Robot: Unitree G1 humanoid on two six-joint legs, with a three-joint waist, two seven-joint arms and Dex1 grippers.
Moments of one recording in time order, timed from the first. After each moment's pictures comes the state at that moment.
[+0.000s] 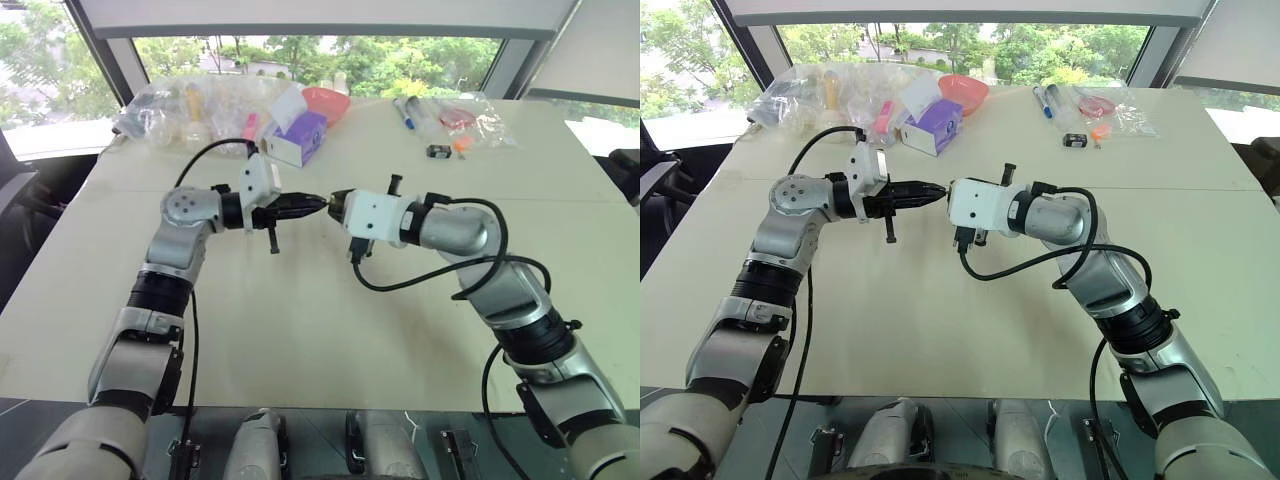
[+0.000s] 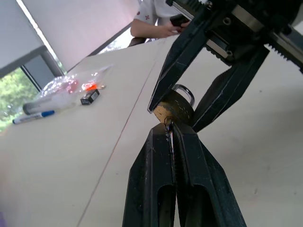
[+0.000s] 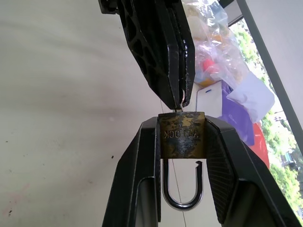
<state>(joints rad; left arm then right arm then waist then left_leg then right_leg) -0.82 0.43 -0.11 0.46 -0.23 -0.16 -1.21 -0.69 -0.55 0.34 -0.25 -0.22 0.32 0.77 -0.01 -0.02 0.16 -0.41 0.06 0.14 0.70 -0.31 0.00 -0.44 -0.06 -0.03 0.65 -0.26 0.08</state>
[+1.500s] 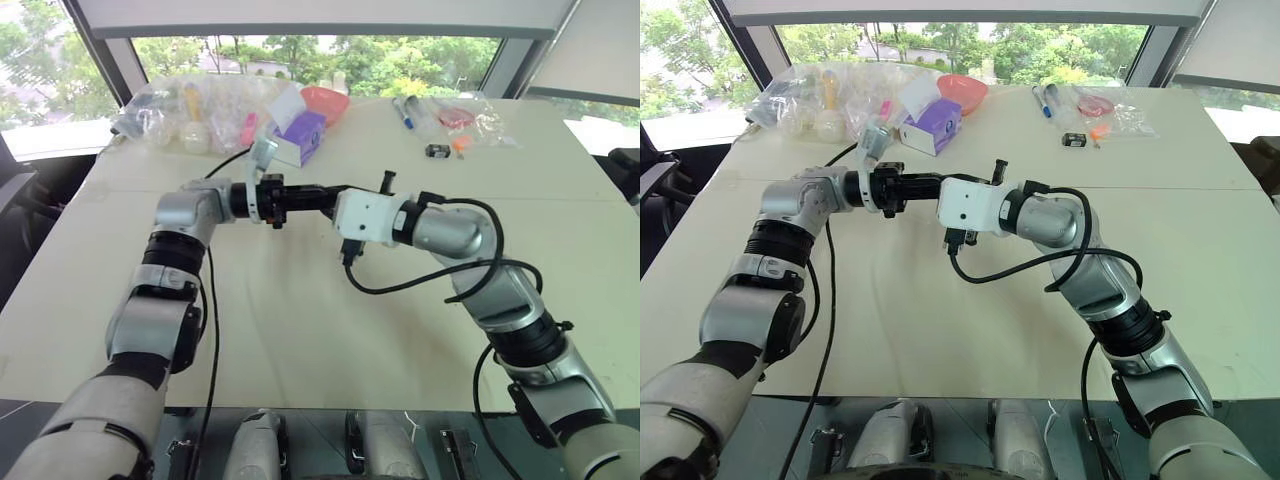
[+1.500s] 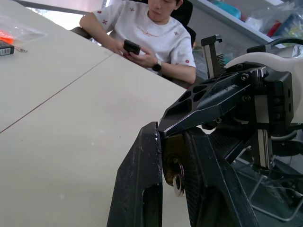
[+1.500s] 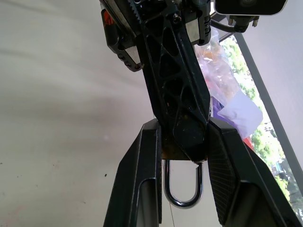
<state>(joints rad) -1.06 0.36 -0.03 0.74 -0.42 0.56 -1.42 -0.69 -0.51 0.34 -0.29 -0.25 0.32 0.75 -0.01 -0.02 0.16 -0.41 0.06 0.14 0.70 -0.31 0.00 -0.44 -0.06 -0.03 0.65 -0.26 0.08</state>
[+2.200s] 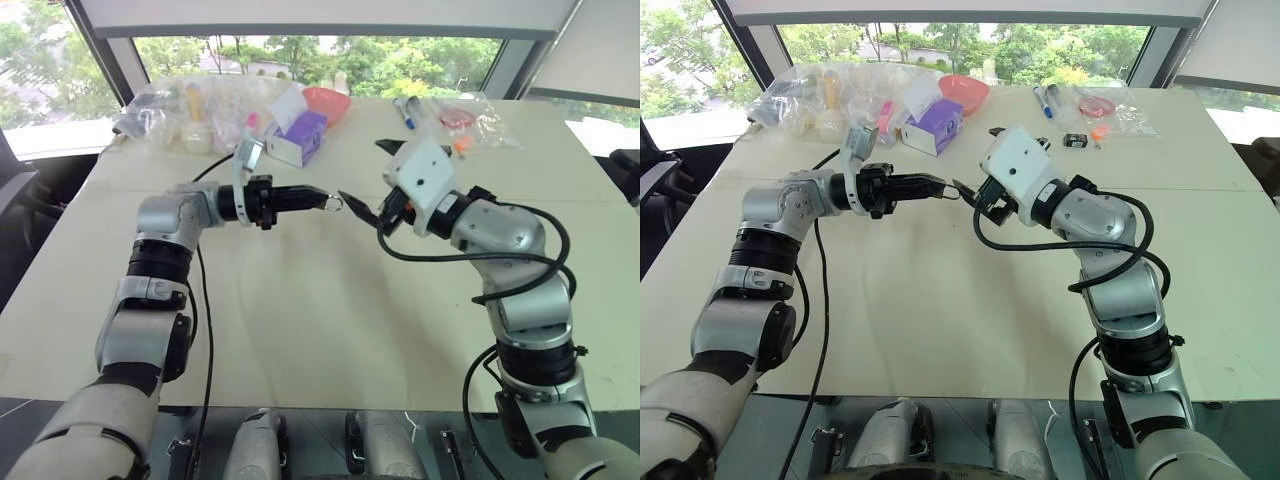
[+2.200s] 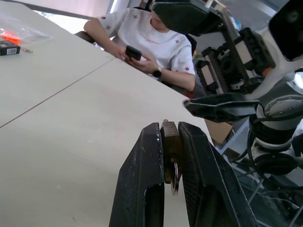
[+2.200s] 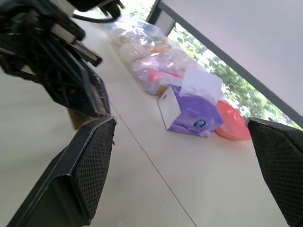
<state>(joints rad) -0.99 0.39 0.02 0.57 -0.48 0.70 -1.38 -0.61 -0.42 0.08 -0.48 -0.06 0.67 0.64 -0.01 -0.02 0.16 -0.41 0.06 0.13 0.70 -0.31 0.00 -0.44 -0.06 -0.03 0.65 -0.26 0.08</state>
